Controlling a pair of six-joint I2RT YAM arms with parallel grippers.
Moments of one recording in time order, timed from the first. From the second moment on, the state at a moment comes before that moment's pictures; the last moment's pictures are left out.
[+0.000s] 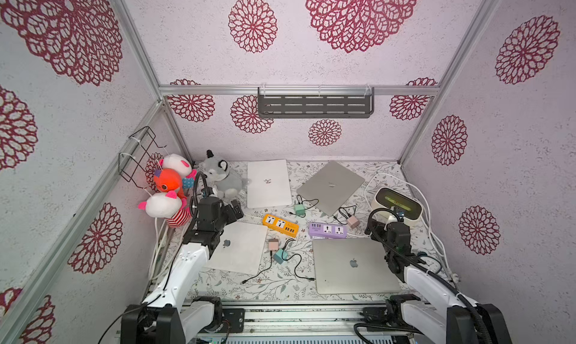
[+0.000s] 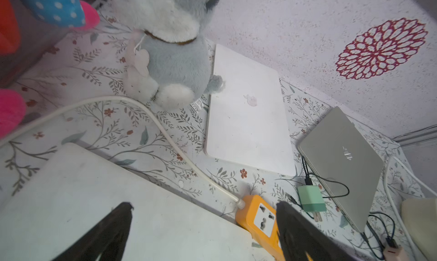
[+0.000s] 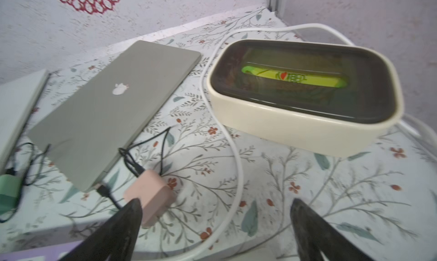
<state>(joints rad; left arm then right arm) -0.08 1.05 0.61 -0.07 -0.06 -0.38 0.12 1.01 0.24 0.34 0.27 0.26</state>
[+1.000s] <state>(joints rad) 0.11 1.55 0.40 0.90 -0.30 -0.09 0.06 1.55 0.23 1.08 0.37 0.05</state>
